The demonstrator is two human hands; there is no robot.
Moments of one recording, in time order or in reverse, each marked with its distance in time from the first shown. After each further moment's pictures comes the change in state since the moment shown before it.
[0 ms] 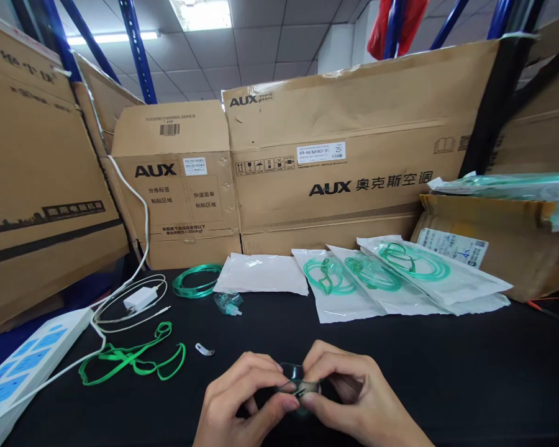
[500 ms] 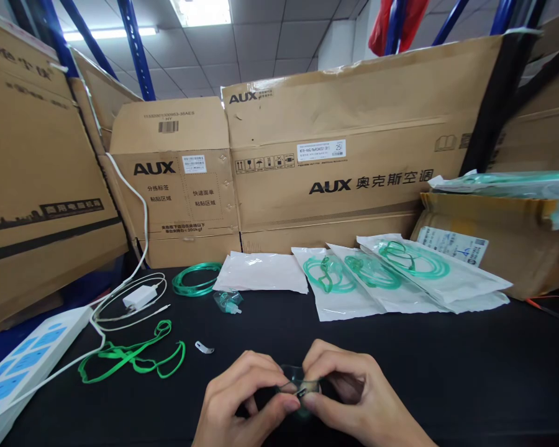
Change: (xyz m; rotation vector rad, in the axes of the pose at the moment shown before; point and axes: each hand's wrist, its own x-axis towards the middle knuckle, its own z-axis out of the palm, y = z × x) left_hand 0.001 0.001 -0.001 -0.004 -0.030 0.008; right_hand -0.004 -0.005 -0.002 -0.009 -0.039 0.089
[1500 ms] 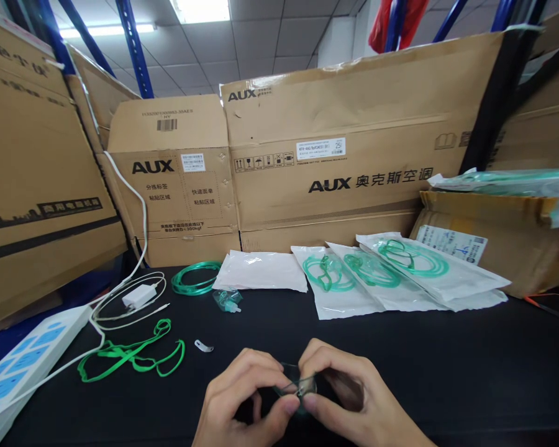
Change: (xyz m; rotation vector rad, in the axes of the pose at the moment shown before) left_hand 0.004 0.004 0.003 0.033 0.027 0.085; right_hand -0.001 -0.014 0.008 -0.027 -0.013 0.009
